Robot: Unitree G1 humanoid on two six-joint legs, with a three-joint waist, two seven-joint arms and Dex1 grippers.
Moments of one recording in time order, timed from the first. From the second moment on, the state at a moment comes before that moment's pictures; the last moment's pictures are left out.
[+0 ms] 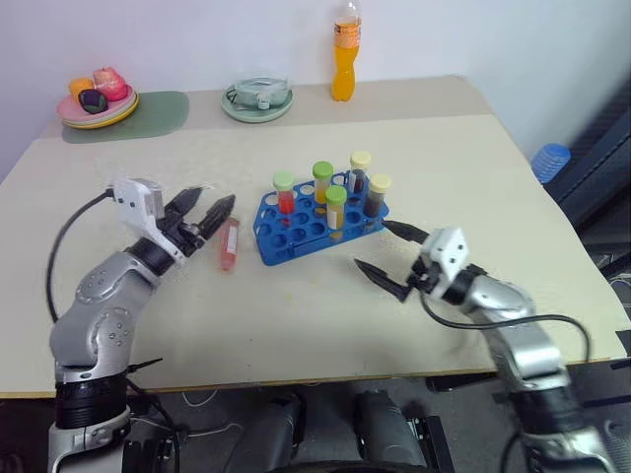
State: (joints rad) left arm -0.24 0.47 0.34 -0.31 -0.68 0.68 -0.32; right arm -0.14 -0.58 -0.01 -0.25 0.36 0.14 0.81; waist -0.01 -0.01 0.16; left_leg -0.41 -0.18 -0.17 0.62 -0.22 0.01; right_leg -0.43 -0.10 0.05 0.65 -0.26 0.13
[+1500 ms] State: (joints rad) left arm -0.98 0.34 0.30 0.30 -0.55 1.61 0.22; right arm -0.31 -0.74 -0.14 -0.42 0.53 0.43 0.84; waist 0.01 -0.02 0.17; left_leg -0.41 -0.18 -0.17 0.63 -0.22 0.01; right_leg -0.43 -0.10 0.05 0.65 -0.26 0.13
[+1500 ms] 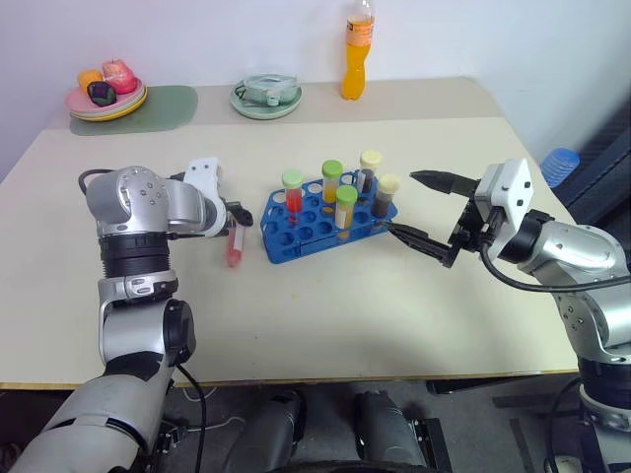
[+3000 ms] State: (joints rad) left arm -0.66 0.52 0.31 -0.17 -0.69 1.44 -0.30; right arm -0.21 -0.72 -0.17 -0.43 0.57 0.34 0.89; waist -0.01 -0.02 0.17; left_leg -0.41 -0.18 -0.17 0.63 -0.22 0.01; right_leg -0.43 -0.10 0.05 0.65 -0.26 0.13
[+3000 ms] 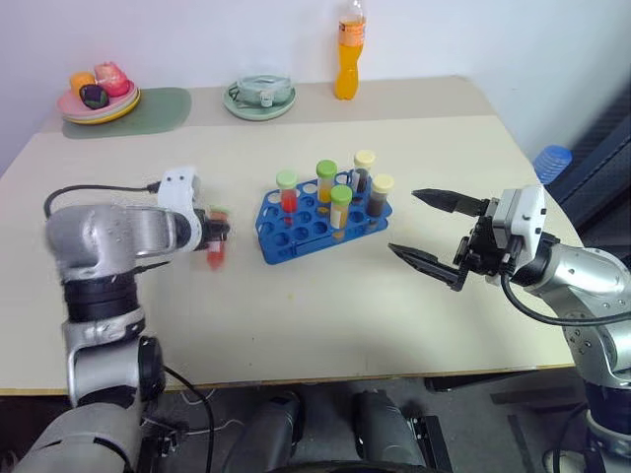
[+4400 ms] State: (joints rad) left arm -0.50 0.10 -0.05 0.48 -0.22 -0.42 -0.80; right arm 0.06 -0.73 -0.36 -0.67 0.65 0.47 0.70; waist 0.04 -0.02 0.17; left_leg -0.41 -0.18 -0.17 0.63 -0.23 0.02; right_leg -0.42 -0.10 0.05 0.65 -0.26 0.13
